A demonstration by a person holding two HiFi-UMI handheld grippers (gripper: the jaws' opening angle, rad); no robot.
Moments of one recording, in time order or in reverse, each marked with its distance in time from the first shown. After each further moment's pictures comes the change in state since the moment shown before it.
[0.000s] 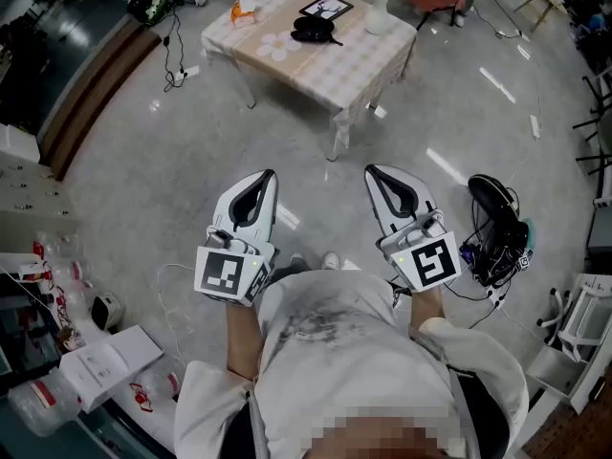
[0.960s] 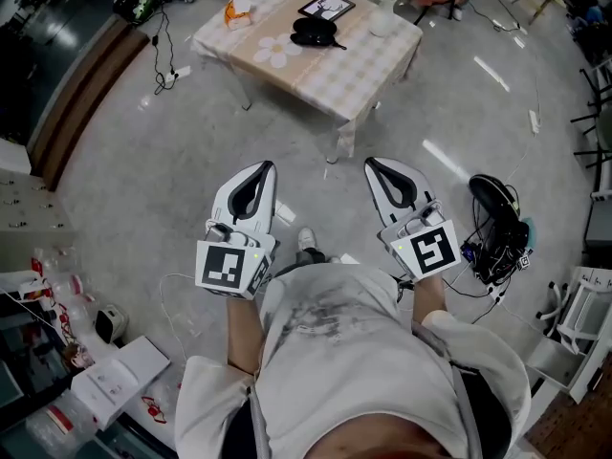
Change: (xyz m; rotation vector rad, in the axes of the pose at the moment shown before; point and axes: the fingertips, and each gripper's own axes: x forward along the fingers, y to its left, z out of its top) left arm 0.064 0.087 -0.011 -0.014 0.008 -0.009; right arm 0.099 -0.031 -0.033 -0.006 0.114 -0.008
